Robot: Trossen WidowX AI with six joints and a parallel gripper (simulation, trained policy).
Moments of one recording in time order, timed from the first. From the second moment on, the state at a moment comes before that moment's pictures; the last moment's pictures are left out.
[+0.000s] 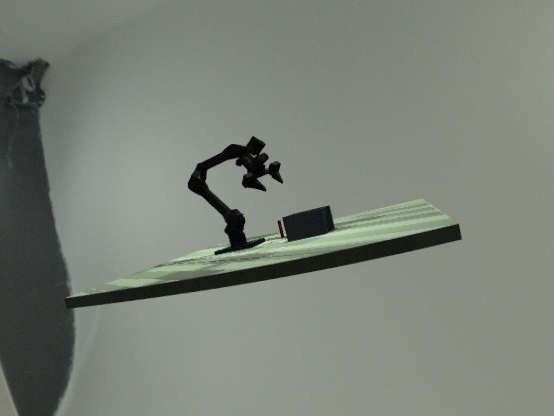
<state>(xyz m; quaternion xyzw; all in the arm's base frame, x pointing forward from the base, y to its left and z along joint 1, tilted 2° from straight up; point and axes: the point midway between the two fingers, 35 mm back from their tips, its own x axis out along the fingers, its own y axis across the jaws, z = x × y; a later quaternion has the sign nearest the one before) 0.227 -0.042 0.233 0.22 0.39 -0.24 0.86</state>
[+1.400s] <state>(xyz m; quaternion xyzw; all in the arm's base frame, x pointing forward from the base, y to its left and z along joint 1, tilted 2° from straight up) 0.182 0.117 0.057 0.37 0.57 -0.29 0.68</state>
